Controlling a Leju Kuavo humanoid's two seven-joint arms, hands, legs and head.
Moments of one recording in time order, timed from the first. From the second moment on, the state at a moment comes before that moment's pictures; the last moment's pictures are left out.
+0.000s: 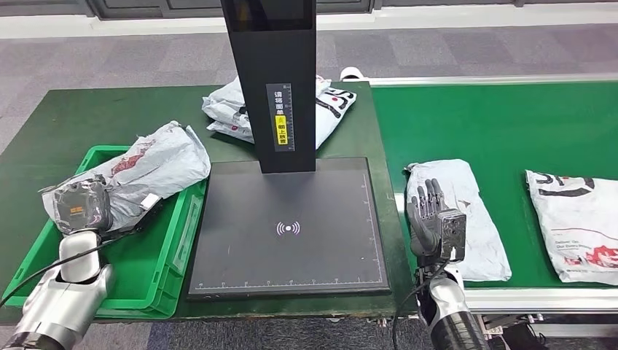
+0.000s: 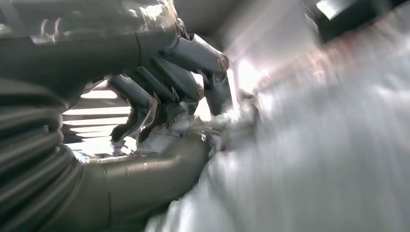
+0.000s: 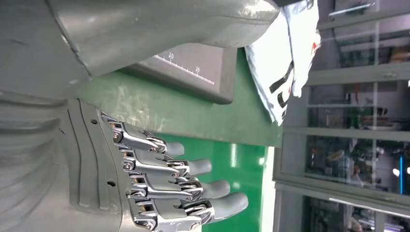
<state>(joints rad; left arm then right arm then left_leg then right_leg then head) -0.42 0.31 -0.06 -0.87 -1.50 0.56 0.35 -0.23 0.09 0.10 -0.95 -0.05 -0.17 -0.58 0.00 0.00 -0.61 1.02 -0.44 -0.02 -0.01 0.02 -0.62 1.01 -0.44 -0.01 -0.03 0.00</state>
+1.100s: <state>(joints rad) -0.68 0.54 0.03 -0.79 -0.73 -0.17 -0.24 -0.20 0.08 0.01 -0.98 0.01 -0.11 -0.56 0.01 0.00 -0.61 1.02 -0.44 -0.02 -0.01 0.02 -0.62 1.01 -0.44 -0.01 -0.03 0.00</state>
